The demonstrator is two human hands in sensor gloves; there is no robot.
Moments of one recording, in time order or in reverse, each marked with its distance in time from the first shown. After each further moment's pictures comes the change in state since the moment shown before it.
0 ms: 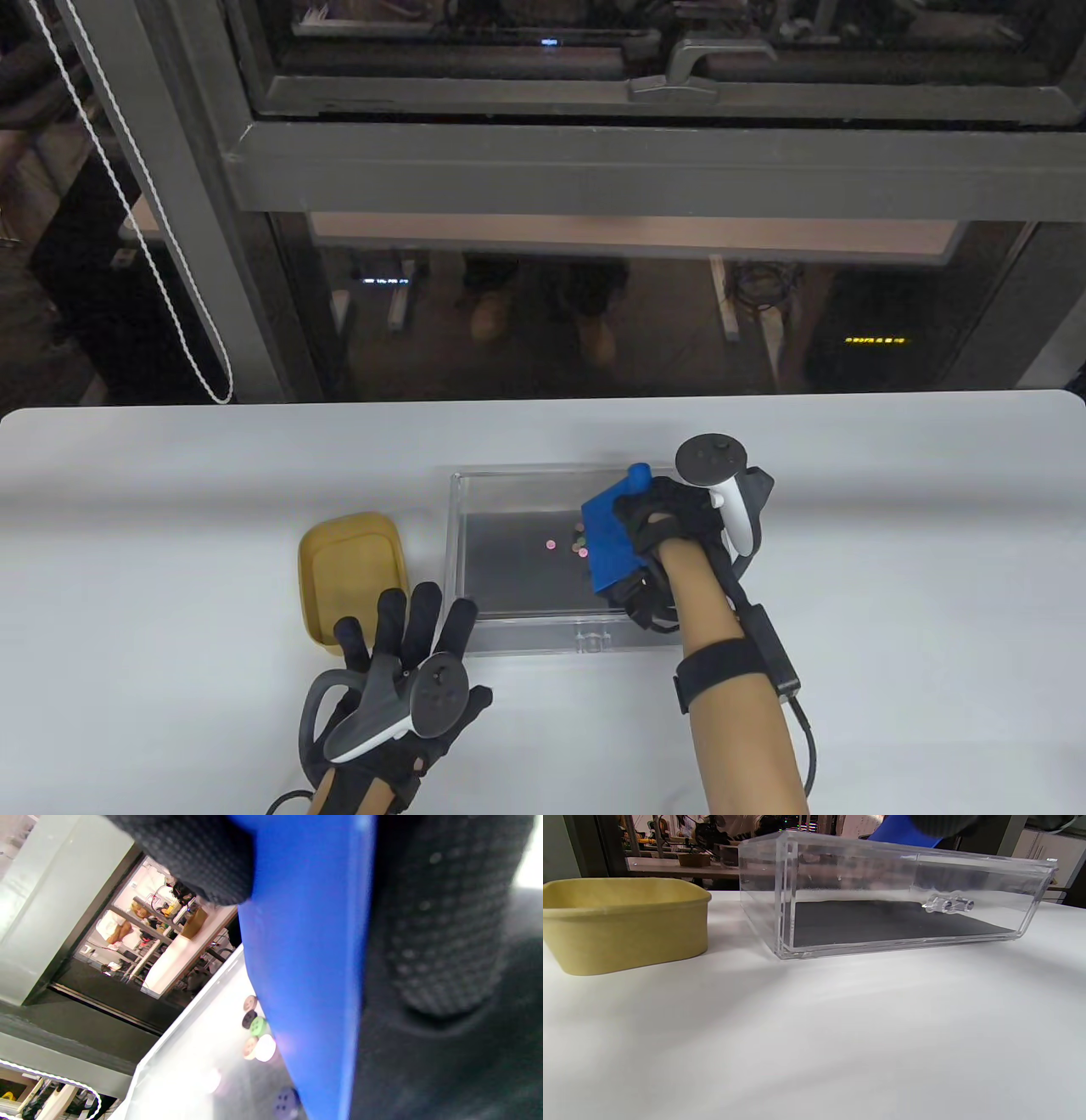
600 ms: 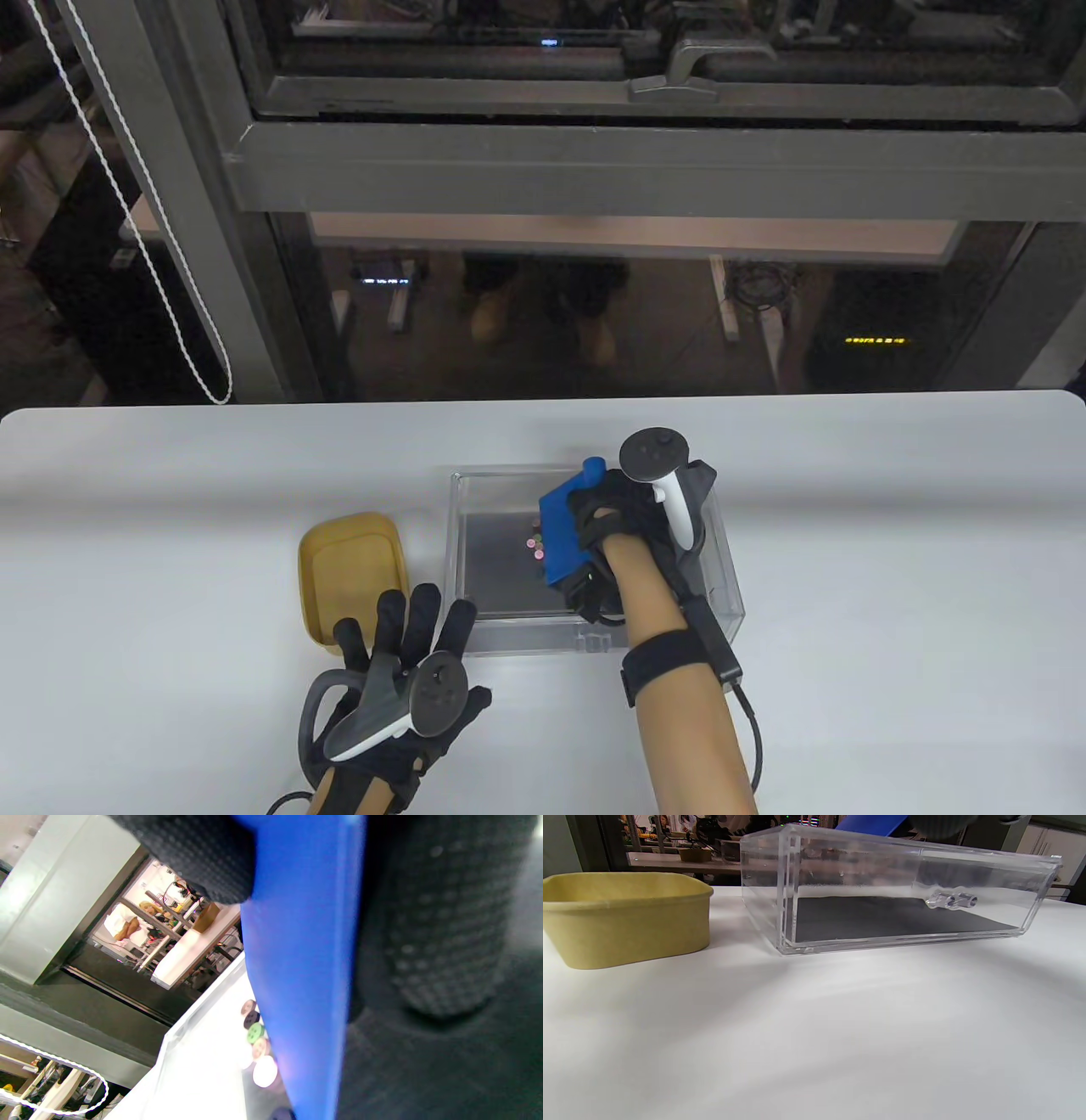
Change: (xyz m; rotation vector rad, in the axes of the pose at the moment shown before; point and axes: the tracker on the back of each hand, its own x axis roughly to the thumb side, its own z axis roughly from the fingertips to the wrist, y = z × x) left_hand -0.001 0.000 0.000 -0.014 0.005 0.001; right_hand 0.037 0.037 0.001 -0.028 -0.028 0.037
